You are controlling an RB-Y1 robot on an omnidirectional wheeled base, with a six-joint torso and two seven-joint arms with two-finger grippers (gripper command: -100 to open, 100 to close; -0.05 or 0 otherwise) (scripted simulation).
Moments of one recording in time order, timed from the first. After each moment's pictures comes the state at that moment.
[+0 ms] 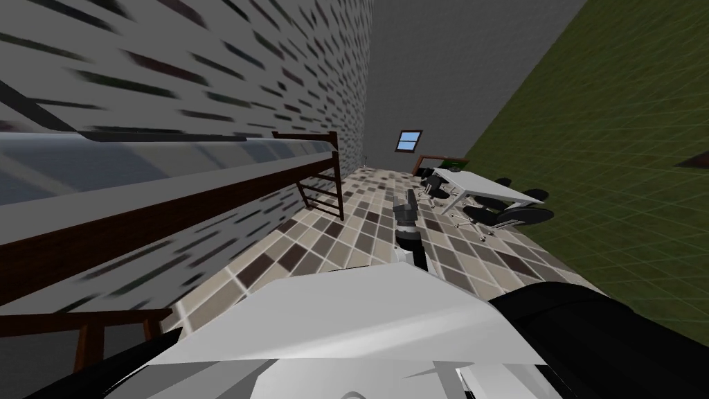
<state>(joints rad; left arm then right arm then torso) -1.95 1.31 -0.43 -0.83 0.09 1.30 -0.27 0.49 0.00 0.03 -2.24 0.03 -0.48 -0.09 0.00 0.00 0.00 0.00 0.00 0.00</state>
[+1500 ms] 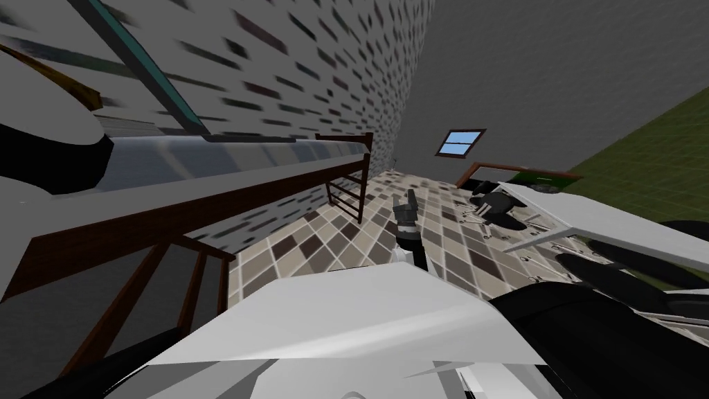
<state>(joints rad) -1.97 0.98 -0.09 -1.03 -0.15 1.43 -0.48 0.49 0.00 0.03 -2.24 0.03 -0.48 -0.09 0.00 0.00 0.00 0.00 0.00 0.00</state>
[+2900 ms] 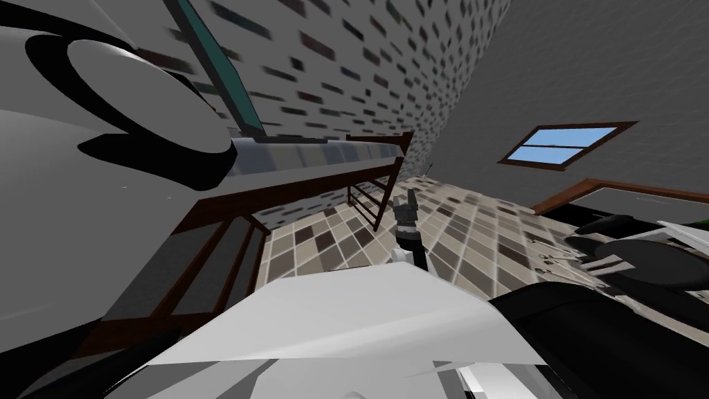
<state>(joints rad) -1.96 0.57 0.32 -1.28 -0.39 1.57 -0.69 0.49 0.00 0.03 -2.24 0.03 -0.48 -0.09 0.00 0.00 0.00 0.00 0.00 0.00</state>
